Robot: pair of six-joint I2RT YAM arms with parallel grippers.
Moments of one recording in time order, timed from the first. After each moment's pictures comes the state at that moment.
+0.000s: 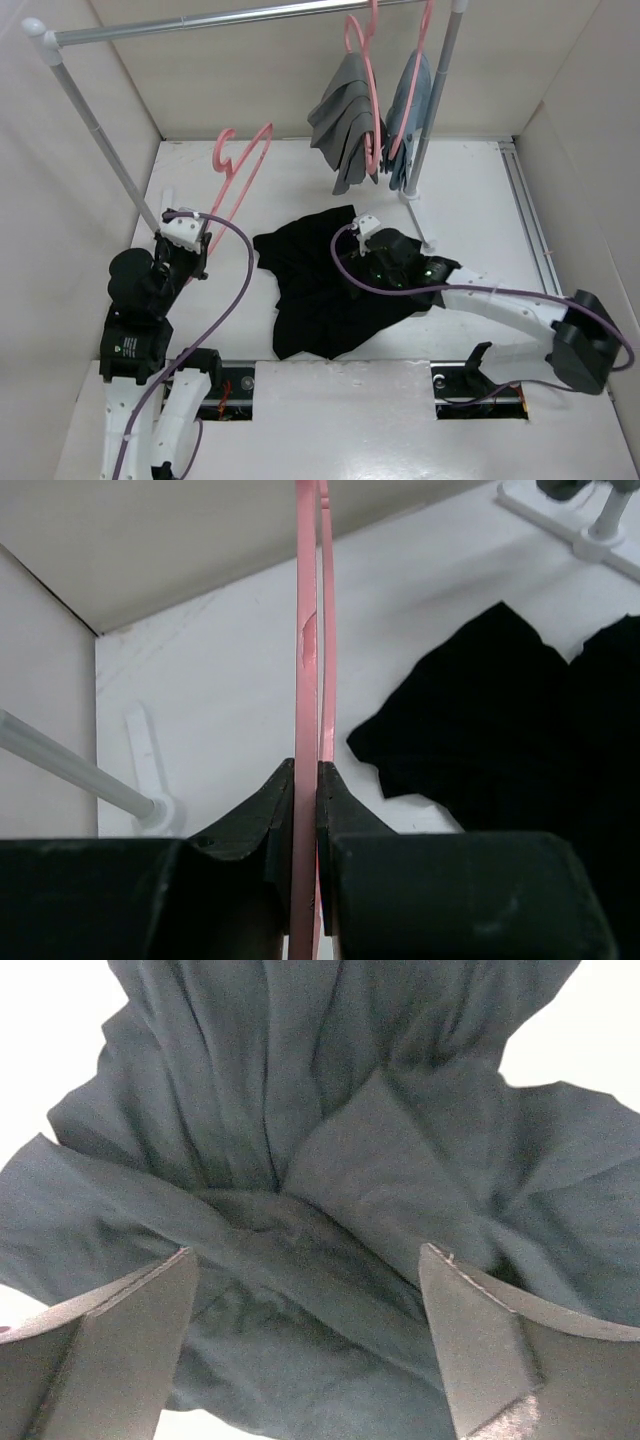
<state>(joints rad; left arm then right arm) -0.08 0.49 0.96 -0.64 0.22 0.22 0.88 1.24 0.82 -0.23 0.12 0.24</state>
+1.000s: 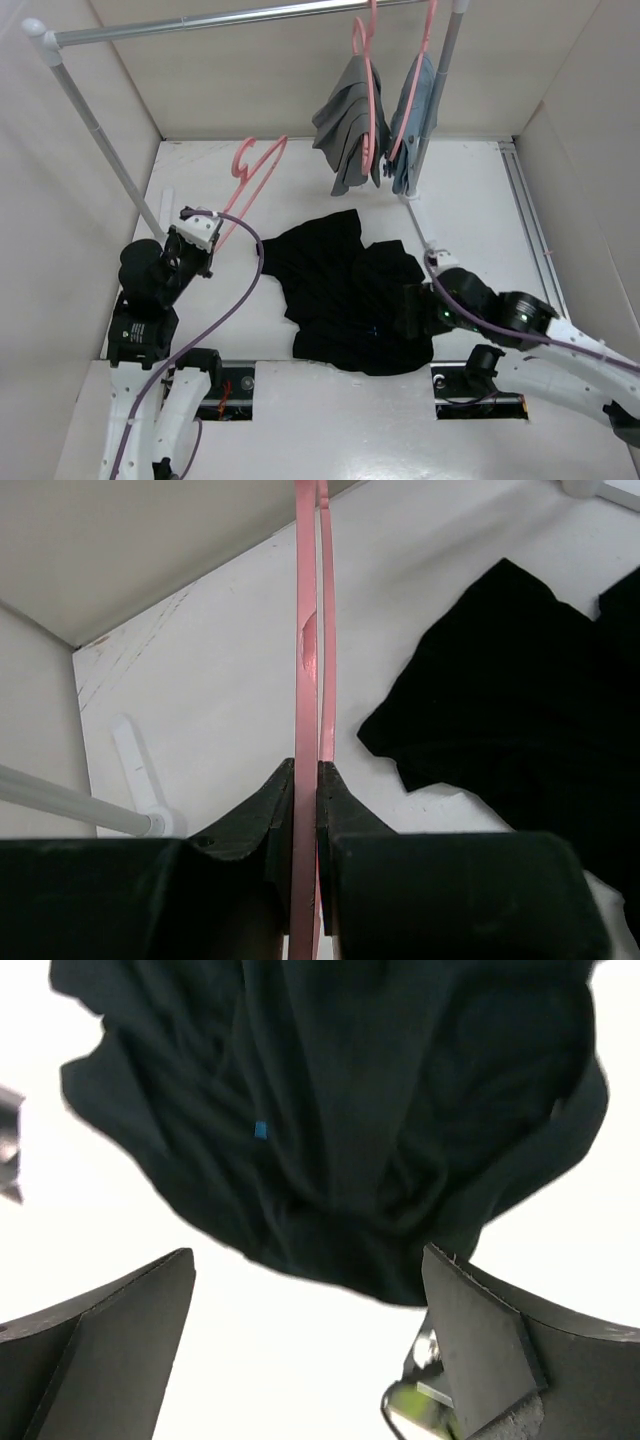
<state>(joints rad) -0.08 0.53 0.90 -0.61 0.27 0.32 0.98 0.62 0.74 -0.98 0.13 0.75</state>
